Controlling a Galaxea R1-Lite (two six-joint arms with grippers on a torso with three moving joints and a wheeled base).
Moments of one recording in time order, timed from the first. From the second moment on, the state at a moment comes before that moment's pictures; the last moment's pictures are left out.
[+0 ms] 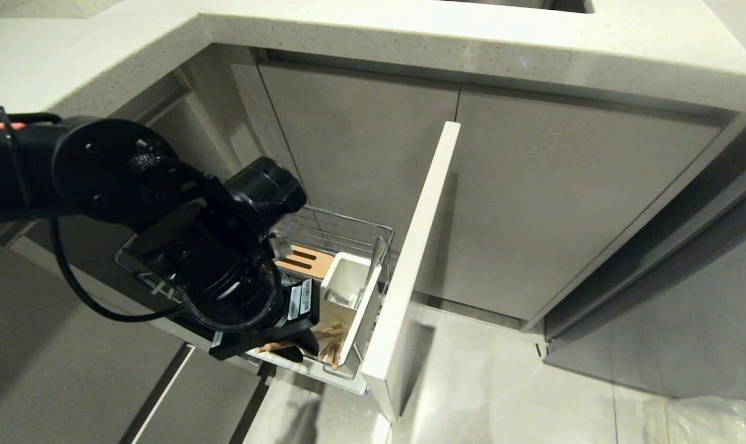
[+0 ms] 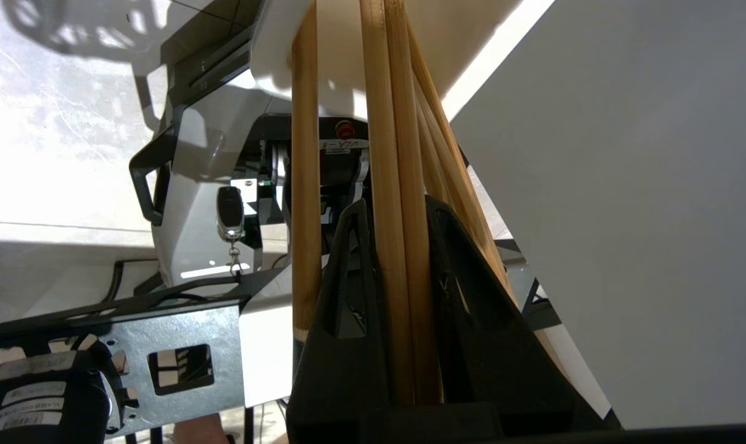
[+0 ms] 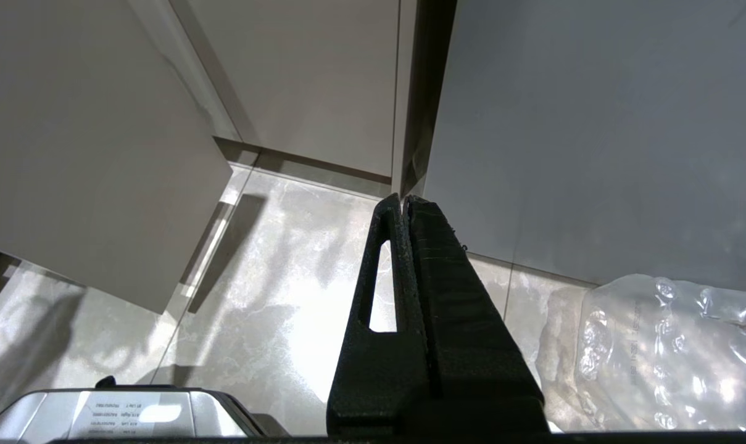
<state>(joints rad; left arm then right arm) -0.57 1.78 -1.50 0.97 -0.14 -0.71 0.00 0.00 0.00 0.00 0.00 0.00</state>
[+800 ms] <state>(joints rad) -0.53 1.86 -1.53 0.94 -0.18 -0.68 0.00 0.00 0.00 0.00 0.00 0.00</state>
